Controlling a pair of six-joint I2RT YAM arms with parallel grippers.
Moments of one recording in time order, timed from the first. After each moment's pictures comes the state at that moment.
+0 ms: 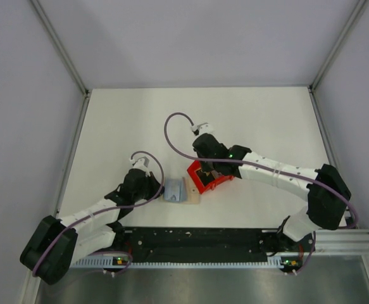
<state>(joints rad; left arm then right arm) -0.52 1.01 0.20 0.15 0.10 -0.75 0.93 1.52 1.14 -0.48 0.30 0.40</state>
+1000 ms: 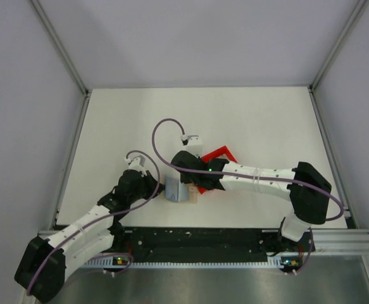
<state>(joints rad) -0.52 0.82 0.21 0.03 0.09 -0.76 1.15 1.66 1.24 -0.47 0.52 0.83</state>
